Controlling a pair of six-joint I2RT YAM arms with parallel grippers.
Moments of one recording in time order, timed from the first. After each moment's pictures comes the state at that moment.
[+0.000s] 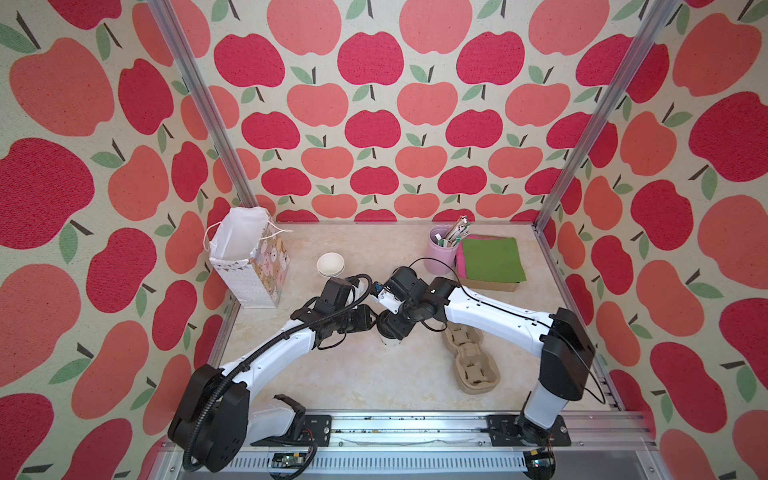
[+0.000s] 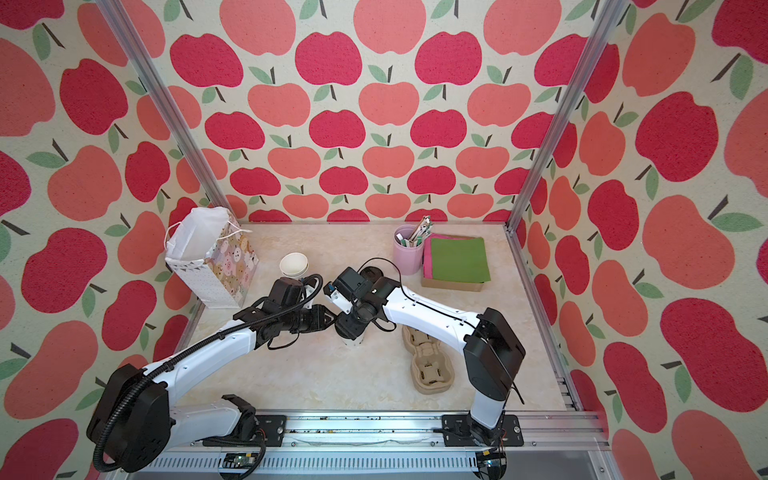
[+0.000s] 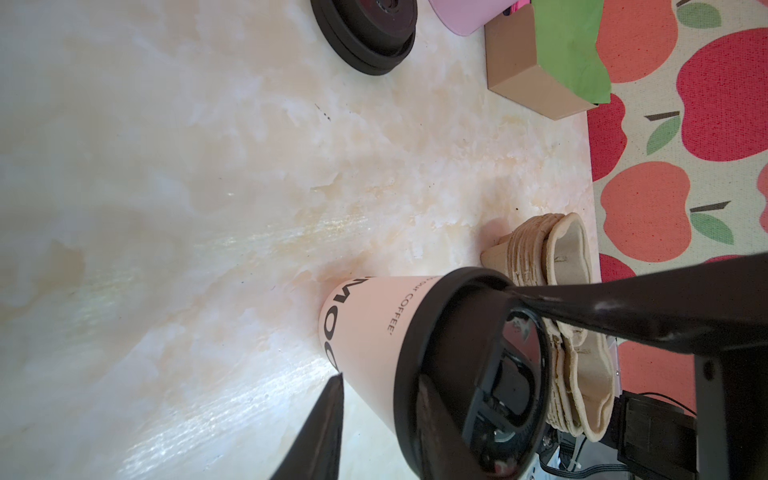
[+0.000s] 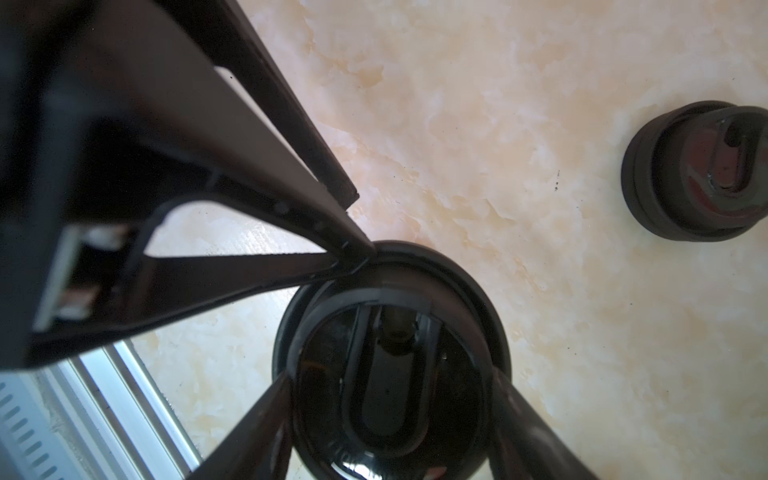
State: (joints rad) left arm -0.49 1.25 0.72 -0.33 0.39 -0.58; right arm 1.04 1.77 1.41 -0.80 -0.05 -0.04
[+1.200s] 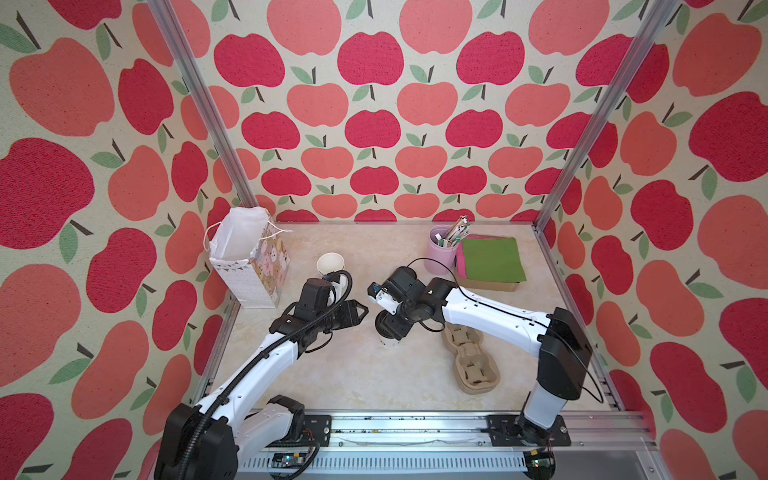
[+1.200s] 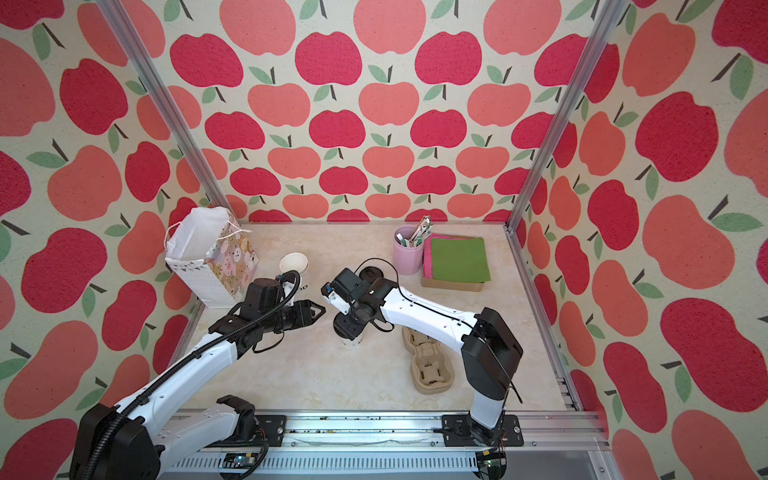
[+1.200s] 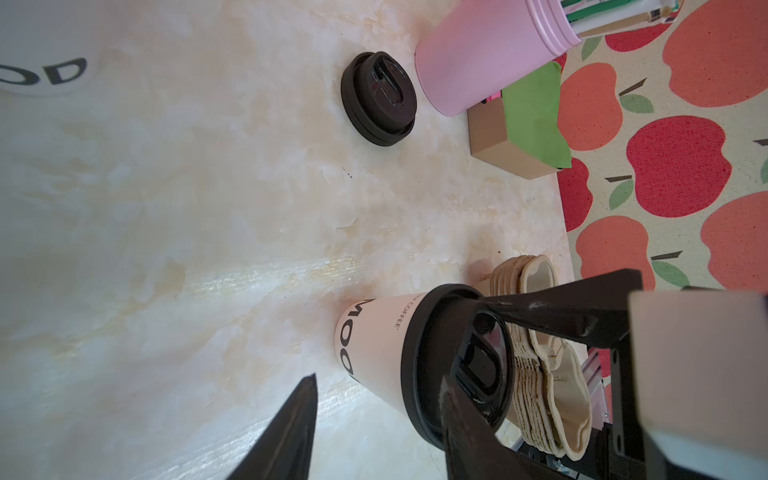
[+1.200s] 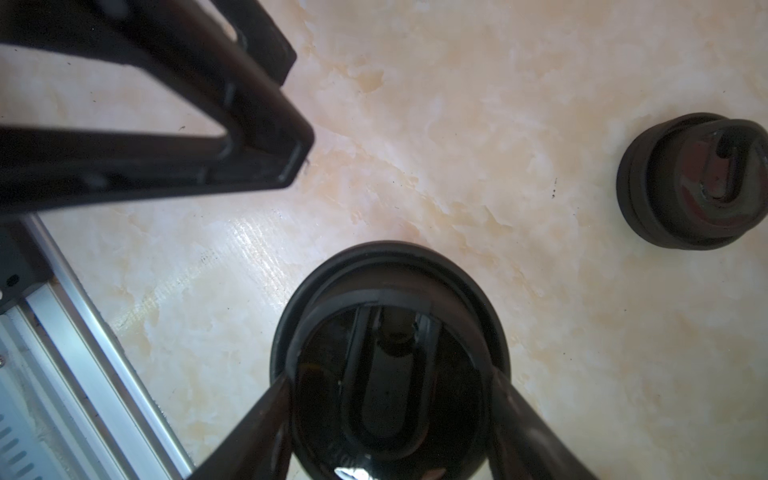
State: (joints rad) left arm -0.37 1.06 0.67 -0.35 0.40 -0.58; right arm 1.05 1.78 1.42 -0.80 -0.02 -0.05
